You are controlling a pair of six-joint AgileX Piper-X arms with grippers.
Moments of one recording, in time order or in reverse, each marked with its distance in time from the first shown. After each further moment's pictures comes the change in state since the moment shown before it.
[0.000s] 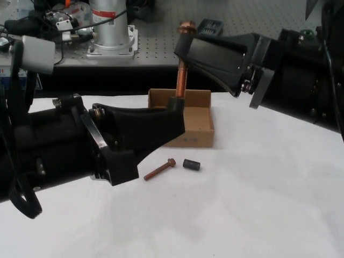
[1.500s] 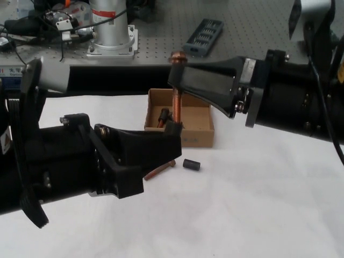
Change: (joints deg) left arm -0.2 0.0 0.0 7.5 -2.0 0.1; right arm 0.4 0.0 0.0 6.9 -2.7 -0.2
